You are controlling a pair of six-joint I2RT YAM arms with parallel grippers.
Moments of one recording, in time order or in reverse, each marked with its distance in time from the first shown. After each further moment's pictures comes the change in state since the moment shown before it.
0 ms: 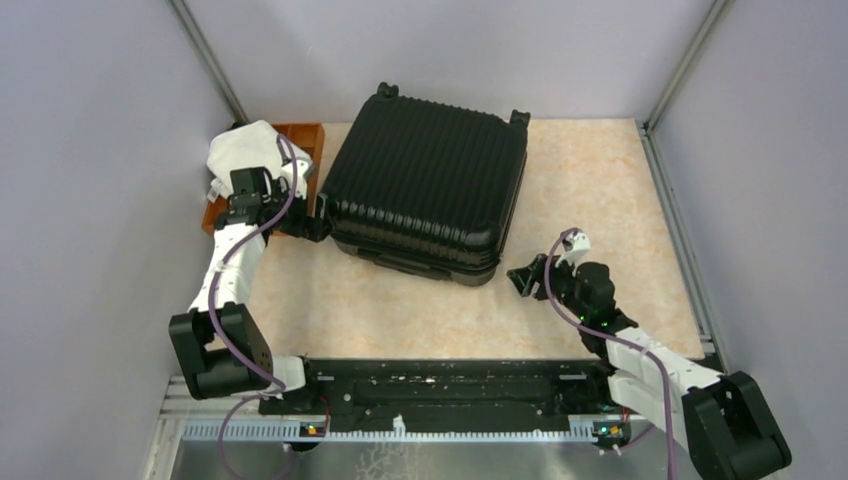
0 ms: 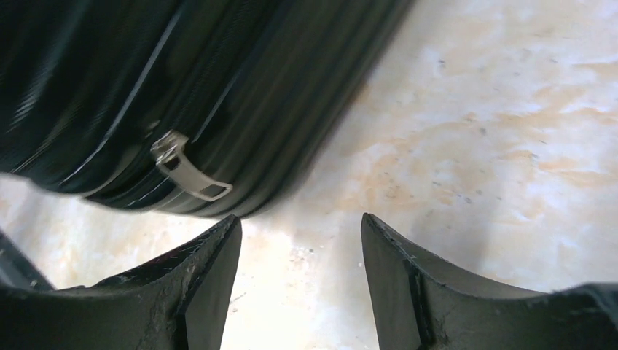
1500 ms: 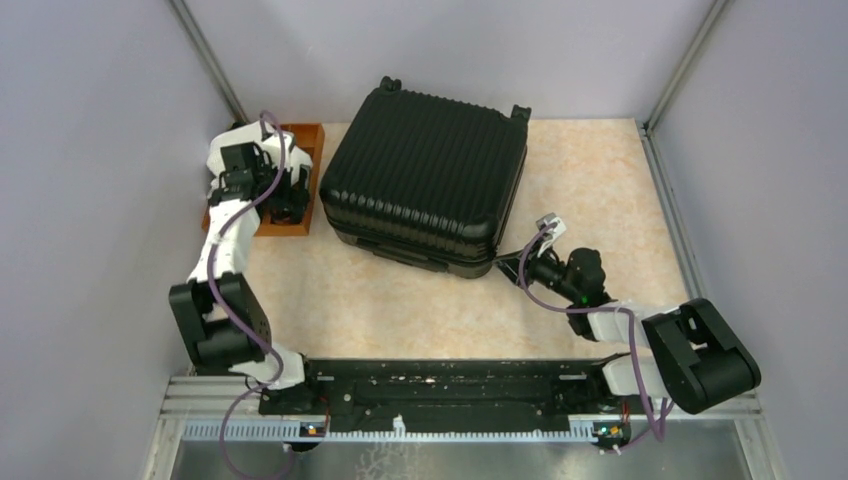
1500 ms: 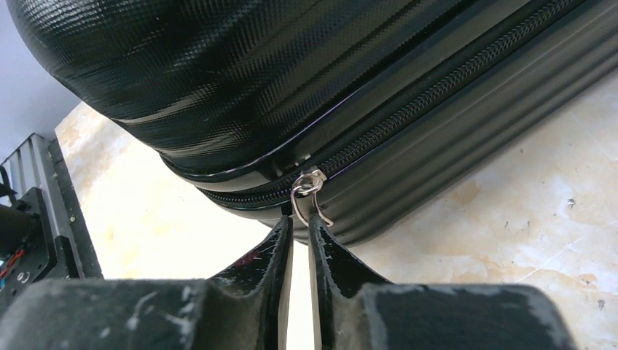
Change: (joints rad) left arm 0.030 0.124 0.174 0.100 -0.244 -0.020; right arm 0.000 0.389 0.048 0.550 -0.339 -0.121
